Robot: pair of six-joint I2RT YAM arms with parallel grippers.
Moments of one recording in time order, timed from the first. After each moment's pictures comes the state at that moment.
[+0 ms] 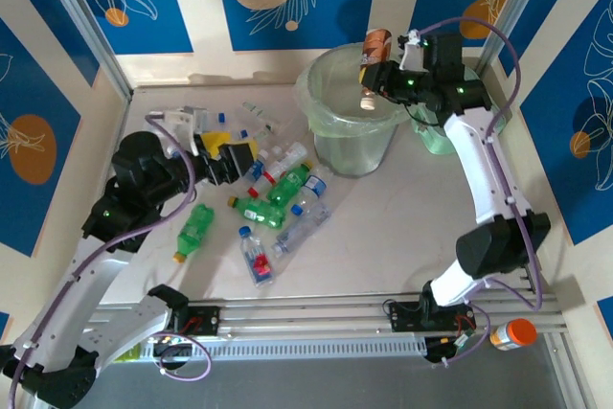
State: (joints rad) left arm -0.47 0.87 1.10 -0.44 0.34 -0.43; right arm 0.18 1.65 1.84 -0.80 -0.46 0.49
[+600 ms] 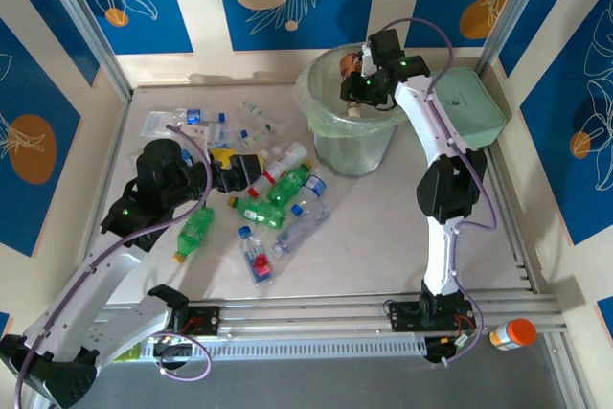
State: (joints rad) left arm -0.47 0.88 0.98 -0.40 0.32 -0.48; right arm 0.26 2.10 2.19 -1.03 -0.22 0.30
